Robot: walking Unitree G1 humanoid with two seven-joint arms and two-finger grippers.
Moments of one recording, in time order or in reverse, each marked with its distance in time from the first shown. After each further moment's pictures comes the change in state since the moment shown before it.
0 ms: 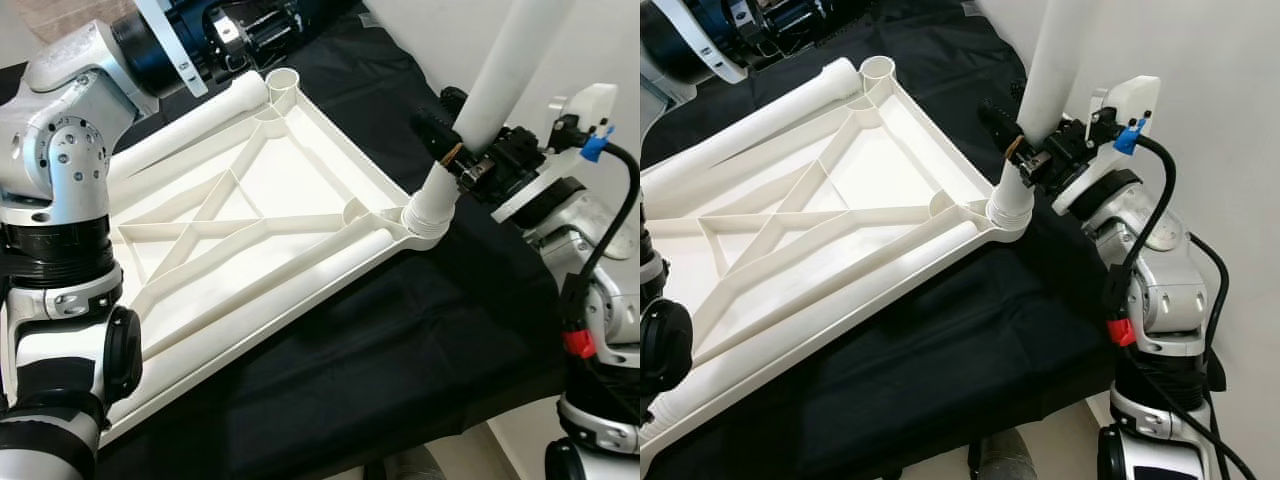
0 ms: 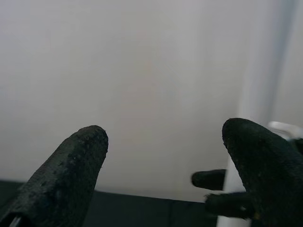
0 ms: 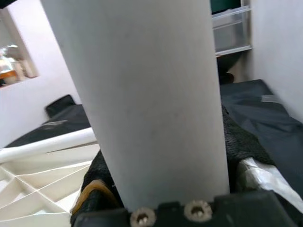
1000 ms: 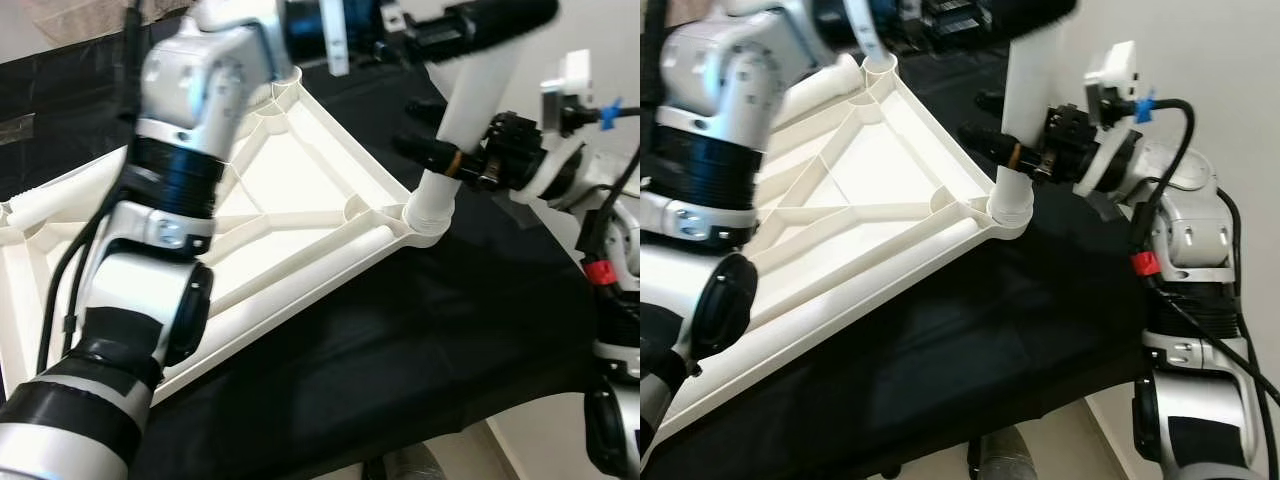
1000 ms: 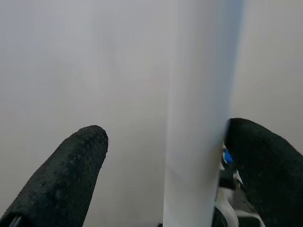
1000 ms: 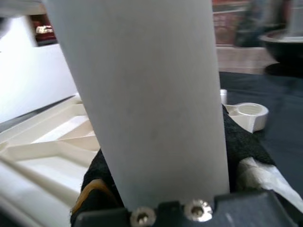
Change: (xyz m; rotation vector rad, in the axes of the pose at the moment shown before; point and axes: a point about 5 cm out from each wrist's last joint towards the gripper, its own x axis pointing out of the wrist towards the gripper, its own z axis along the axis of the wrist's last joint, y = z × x) left arm 0.081 -0.030 -0.009 -0.053 -0.058 -0.364; right arm 0.018 -0.029 0.007 -0.072 0.047 0.428
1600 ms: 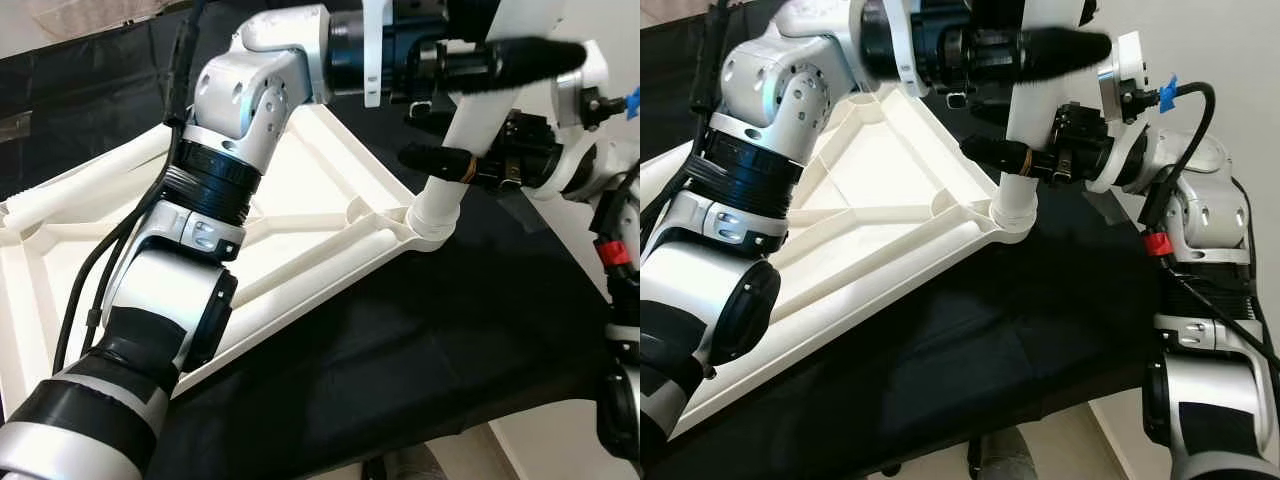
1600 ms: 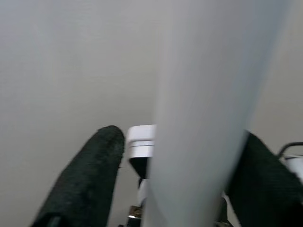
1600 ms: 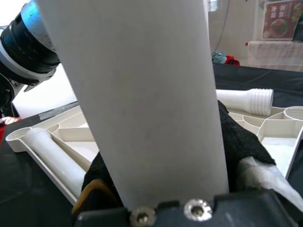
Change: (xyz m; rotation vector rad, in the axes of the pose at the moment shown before) left arm 0.038 -0.020 -0.037 -0.082 0.069 -0.226; right arm -0.012 -0.005 0.009 0.013 -0.060 0.273
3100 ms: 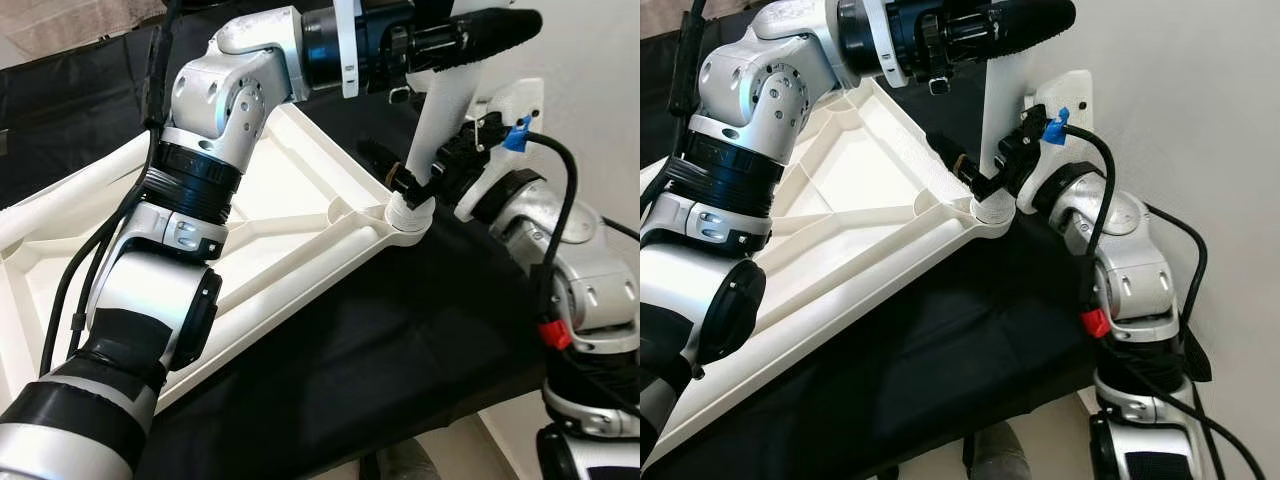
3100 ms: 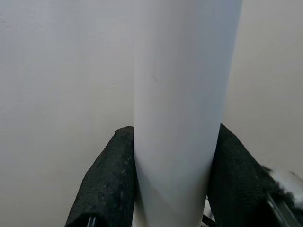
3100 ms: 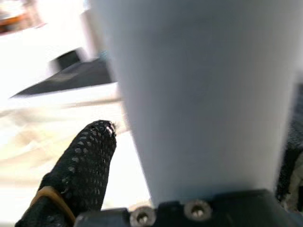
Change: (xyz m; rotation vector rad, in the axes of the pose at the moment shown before) left arm -0.015 0.006 0.003 -0.014 -0.016 0.083; right arm 0.036 0.032 -0.011 -0.008 0.135 -0.438
